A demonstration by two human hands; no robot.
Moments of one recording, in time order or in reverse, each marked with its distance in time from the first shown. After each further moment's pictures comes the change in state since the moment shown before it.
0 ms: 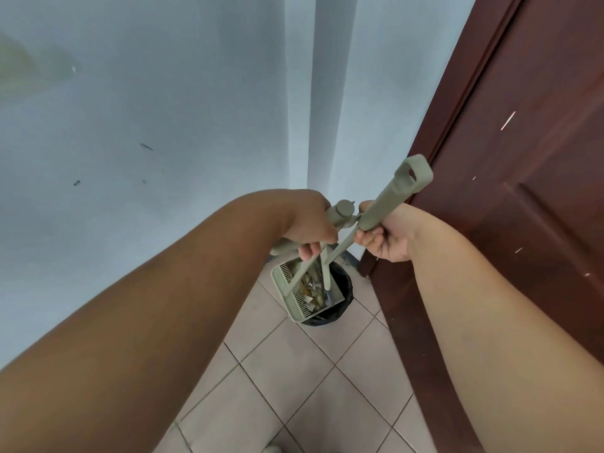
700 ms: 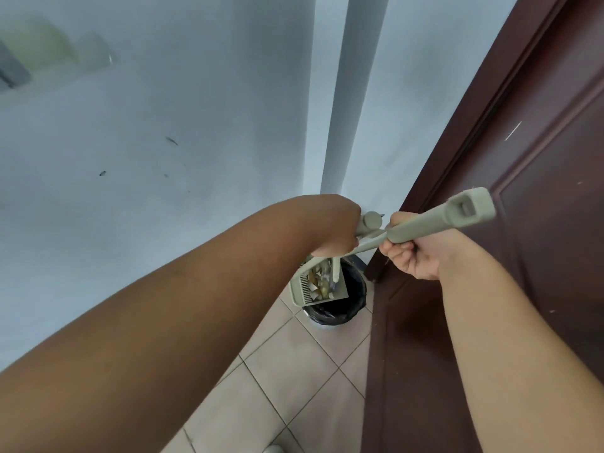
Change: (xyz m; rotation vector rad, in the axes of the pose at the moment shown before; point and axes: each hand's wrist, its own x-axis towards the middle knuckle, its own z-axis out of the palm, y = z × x) left_hand -0.013 -0.015 0.003 0.590 0.243 0.184; right_hand -0.010 0.020 0.015 -0.023 0.096 -0.120
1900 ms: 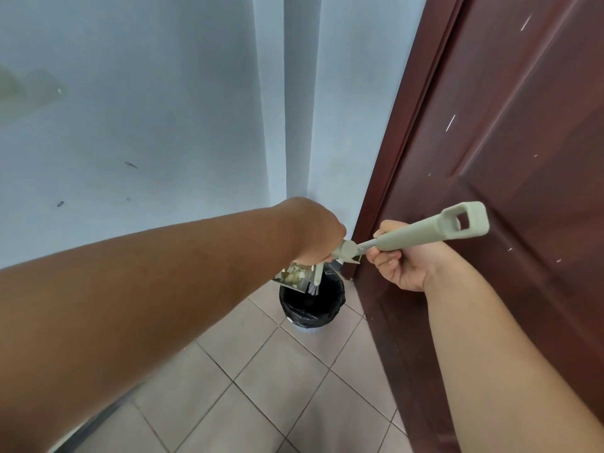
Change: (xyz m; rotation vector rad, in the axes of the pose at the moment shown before) left_hand -0.007 0.032 0.011 0.538 0.011 0.332; right_hand -0.055 0.047 -0.021 0.222 0.009 -0.055
